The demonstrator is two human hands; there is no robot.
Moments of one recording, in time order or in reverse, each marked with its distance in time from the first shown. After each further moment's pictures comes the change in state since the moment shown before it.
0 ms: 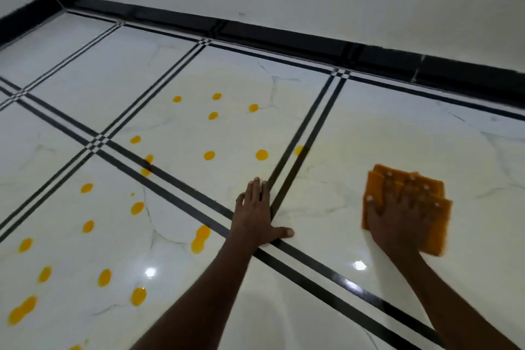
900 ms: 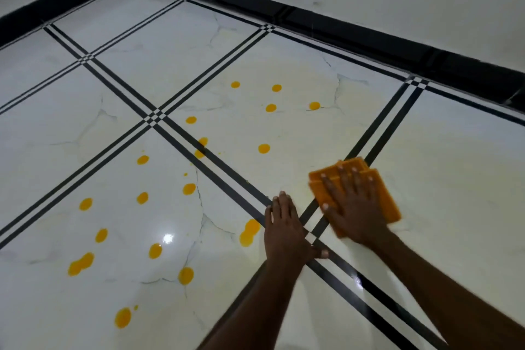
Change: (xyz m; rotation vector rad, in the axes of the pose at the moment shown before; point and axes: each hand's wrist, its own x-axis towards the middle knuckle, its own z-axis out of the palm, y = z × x) left_hand -0.037 -0.029 0.007 -0.165 0.043 -0.251; right_hand 0.003 -0.166 0.035 -0.168 -0.302 -0.786
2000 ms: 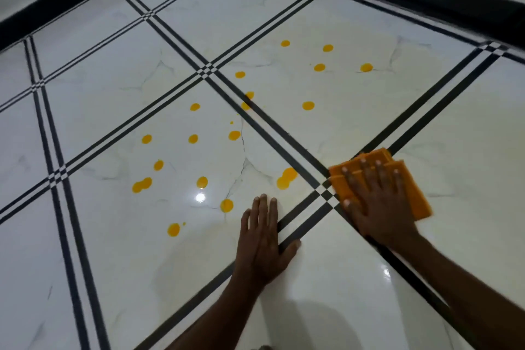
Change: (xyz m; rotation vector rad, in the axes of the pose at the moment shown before) left_hand -0.136 -0.108 0.068 0.015 0.251 -0.057; right_hand -0.078 -0.037 0.021 -0.017 0.083 -0.159
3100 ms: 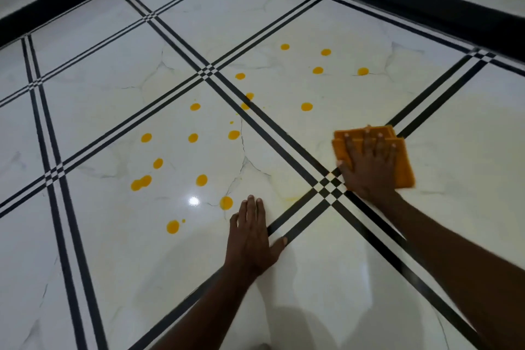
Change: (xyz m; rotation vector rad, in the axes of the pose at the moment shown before) left_hand -0.007 -0.014 -0.019 0.057 -0.147 -0.097; right_hand 0.075 -0.006 -0.009 0.063 0.029 0.231
